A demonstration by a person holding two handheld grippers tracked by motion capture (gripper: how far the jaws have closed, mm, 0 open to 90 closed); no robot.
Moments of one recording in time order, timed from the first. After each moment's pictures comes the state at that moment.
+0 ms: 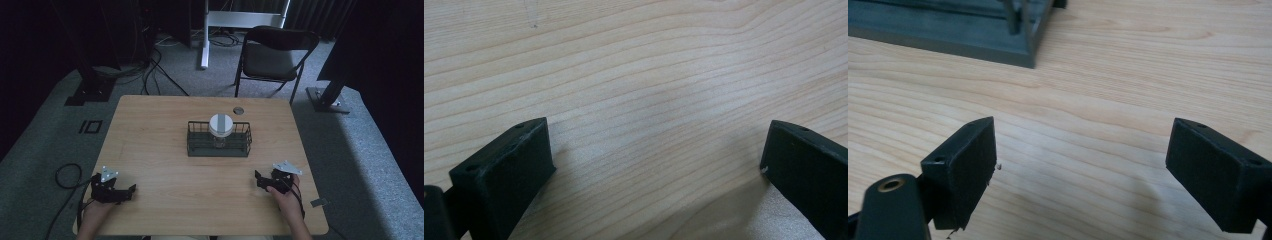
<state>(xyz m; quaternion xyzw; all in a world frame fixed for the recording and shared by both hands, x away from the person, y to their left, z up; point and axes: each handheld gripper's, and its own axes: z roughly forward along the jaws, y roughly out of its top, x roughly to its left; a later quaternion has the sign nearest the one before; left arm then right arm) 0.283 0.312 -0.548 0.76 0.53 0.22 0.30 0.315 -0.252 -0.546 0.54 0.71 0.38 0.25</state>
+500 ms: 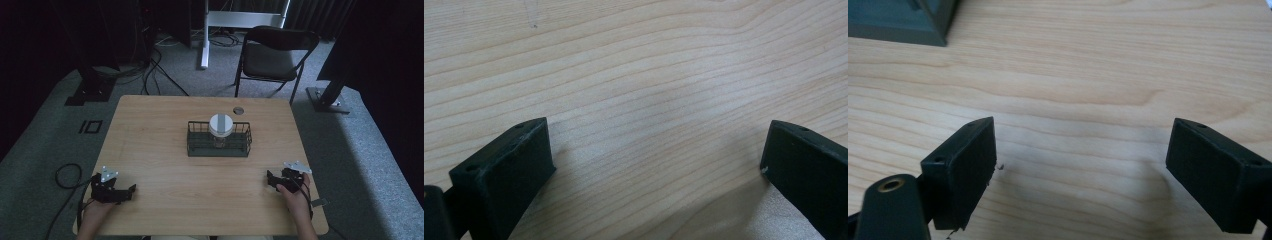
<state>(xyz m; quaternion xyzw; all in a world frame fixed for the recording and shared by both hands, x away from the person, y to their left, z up) 0.283 0.312 -0.548 0.76 0.53 0.22 0.30 0.317 -0.283 -0.549 0.59 0.69 0.33 0.26</state>
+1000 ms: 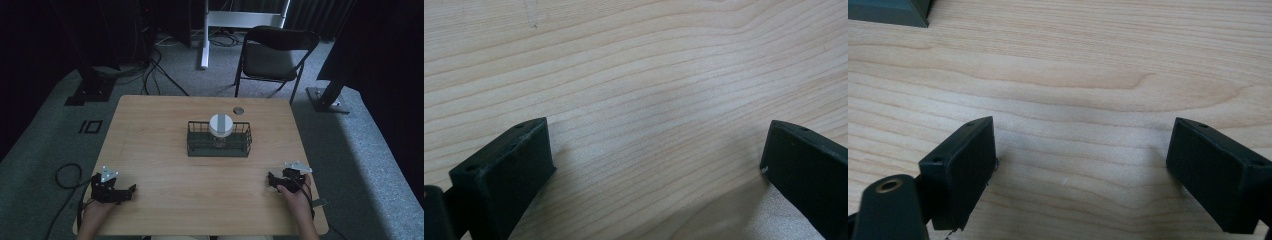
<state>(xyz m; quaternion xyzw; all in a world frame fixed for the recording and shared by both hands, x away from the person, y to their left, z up) 0.283 0.312 -0.548 0.76 0.53 0.22 0.30 0.319 -0.287 -0.551 0.60 0.70 0.30 0.25</state>
